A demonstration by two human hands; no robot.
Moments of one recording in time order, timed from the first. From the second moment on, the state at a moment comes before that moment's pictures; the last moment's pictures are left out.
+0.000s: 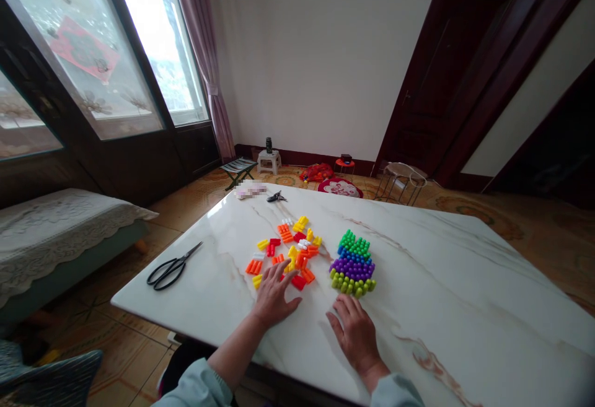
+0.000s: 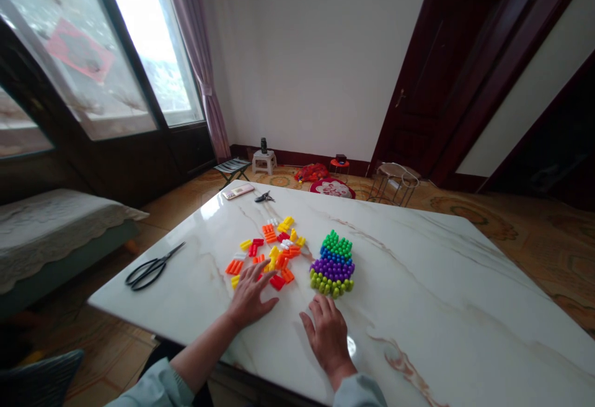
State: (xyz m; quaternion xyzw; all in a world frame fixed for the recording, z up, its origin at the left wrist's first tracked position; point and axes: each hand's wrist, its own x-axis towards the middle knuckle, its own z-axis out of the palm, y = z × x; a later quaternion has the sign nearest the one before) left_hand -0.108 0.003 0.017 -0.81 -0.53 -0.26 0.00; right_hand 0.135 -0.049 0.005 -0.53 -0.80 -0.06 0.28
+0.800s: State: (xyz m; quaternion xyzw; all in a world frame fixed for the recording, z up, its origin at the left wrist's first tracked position) left_hand -0.108 0.002 0.017 -0.80 -0.54 -0.26 0.00; right_hand 0.134 -0.049 0.007 -0.53 -0.80 -0.04 0.28
